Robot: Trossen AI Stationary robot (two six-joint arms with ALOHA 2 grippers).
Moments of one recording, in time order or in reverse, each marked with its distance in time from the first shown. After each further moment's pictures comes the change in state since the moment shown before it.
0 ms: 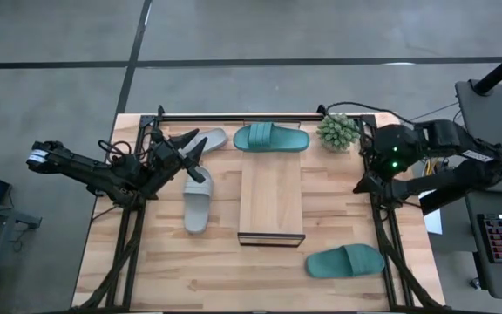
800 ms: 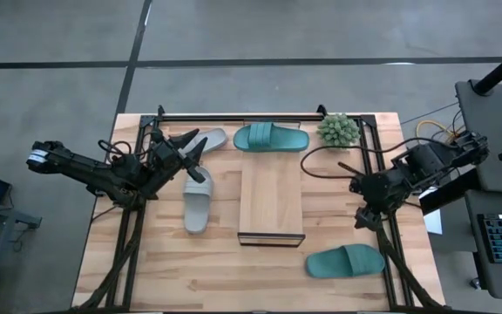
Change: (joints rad) left arm 0.000 0.000 -0.001 0.000 0.000 0.000; right arm 0.472 0.158 -0.005 0.039 0.069 0.397
